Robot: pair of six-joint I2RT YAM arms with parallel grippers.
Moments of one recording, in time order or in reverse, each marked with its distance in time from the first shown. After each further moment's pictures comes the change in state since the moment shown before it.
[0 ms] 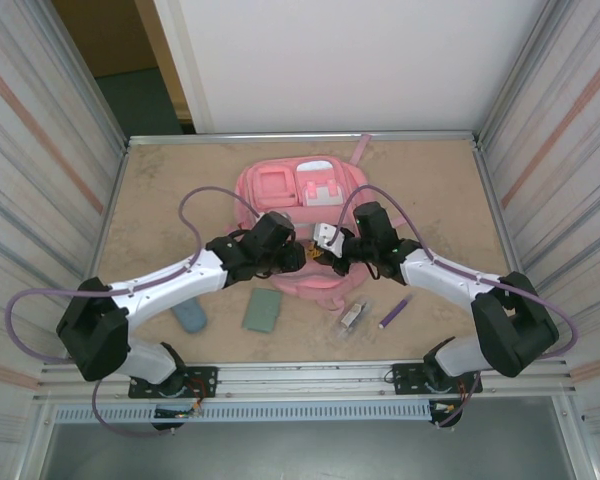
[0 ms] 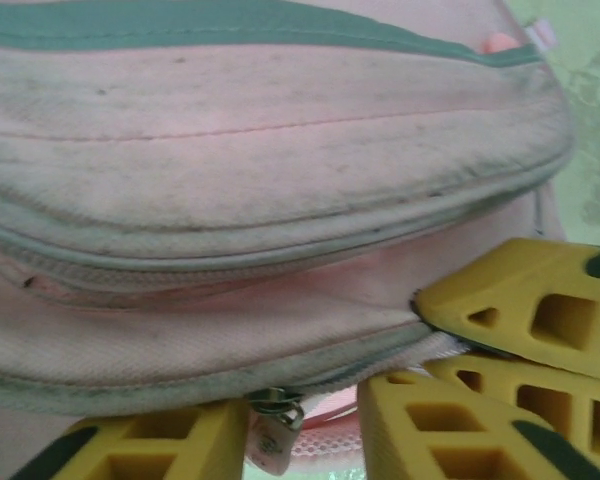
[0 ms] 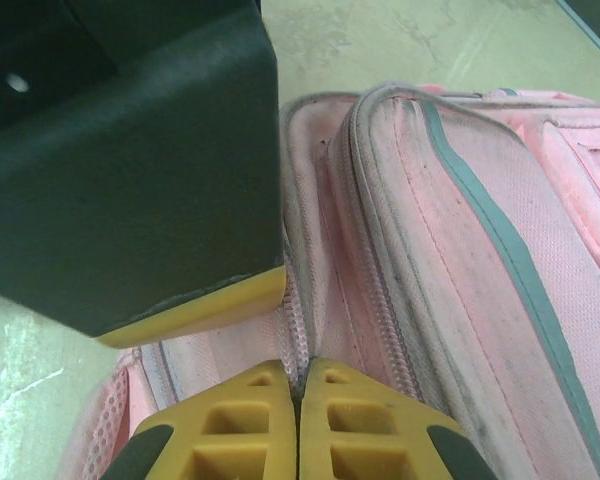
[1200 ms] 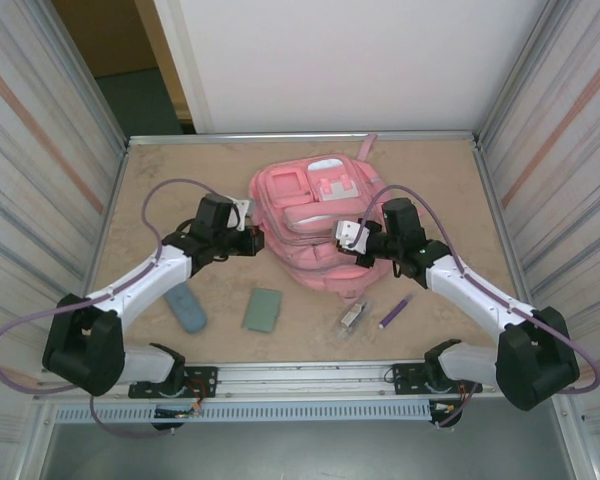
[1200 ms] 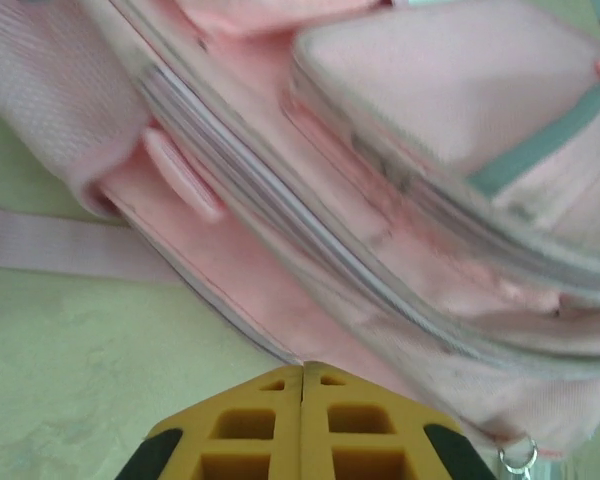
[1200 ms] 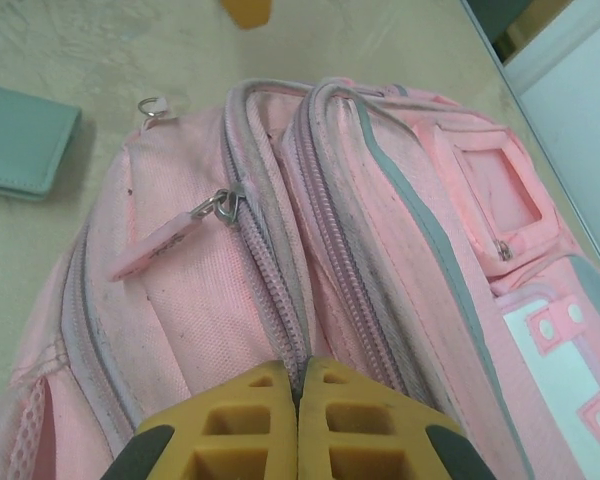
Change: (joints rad) left arm 0.382 -0.101 -0.157 0.154 0.390 0.451; right arm -0.132 -0.193 -0.016 -0.172 0.072 -0.229
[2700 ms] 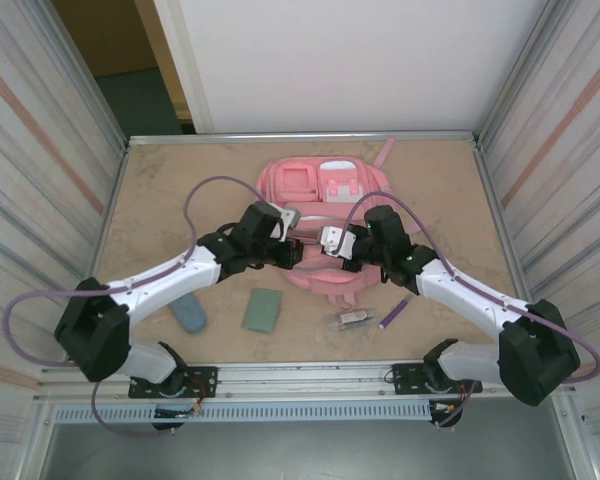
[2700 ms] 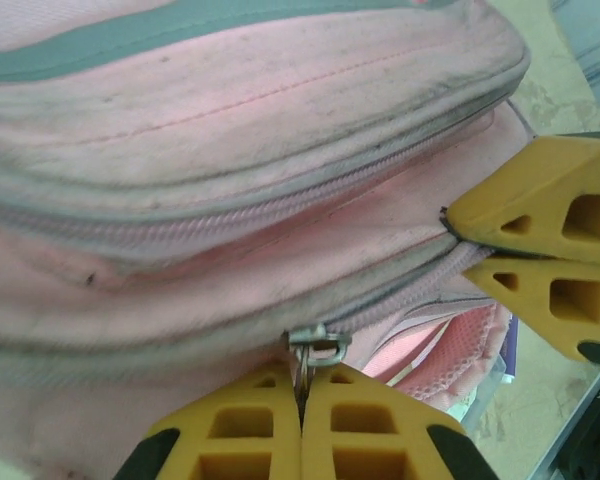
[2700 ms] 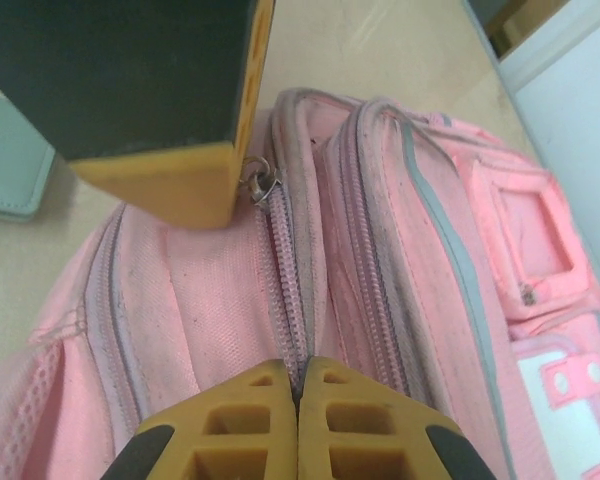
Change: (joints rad) left arm -0.276 0.068 0.114 -0.021 -0.138 -0.079; right arm 0.128 0.016 -0.011 0.070 0.172 0.050
